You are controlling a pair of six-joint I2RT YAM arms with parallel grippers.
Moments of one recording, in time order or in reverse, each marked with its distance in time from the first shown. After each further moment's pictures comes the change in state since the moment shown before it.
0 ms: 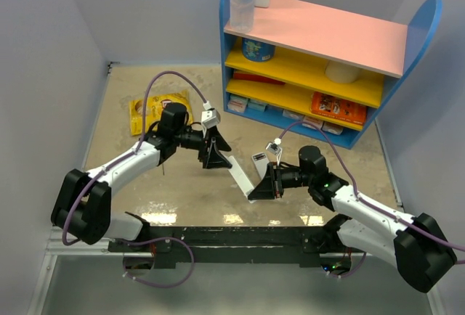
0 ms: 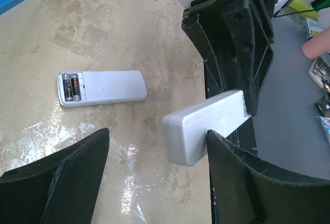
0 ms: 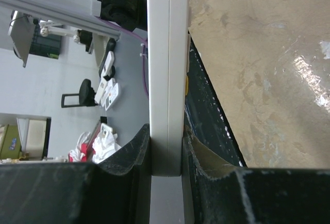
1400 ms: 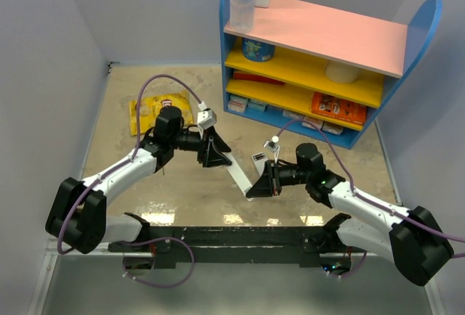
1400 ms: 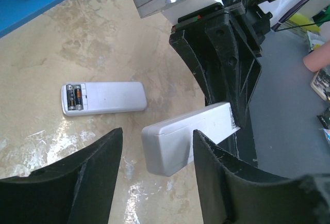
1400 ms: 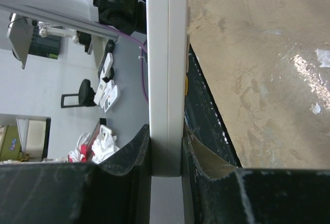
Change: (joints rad) left arm -0.005 -0.066 -0.074 0.150 -0.035 -0.118; right arm -0.002 0.061 0.028 0.017 0.005 -0.007
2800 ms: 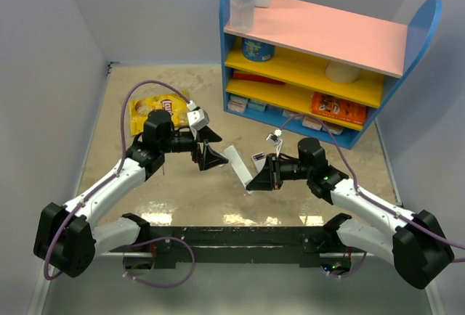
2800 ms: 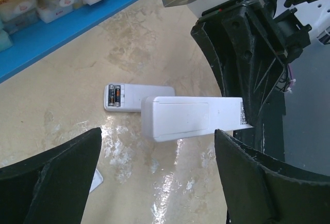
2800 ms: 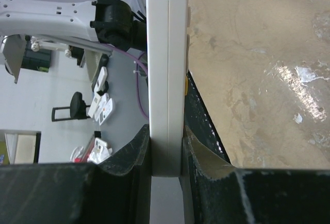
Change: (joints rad) left arm 0.011 -0.172 -0.021 -0.096 -0.184 0.044; right arm -0.027 -0.021 0.067 -0.090 0.043 -0.026
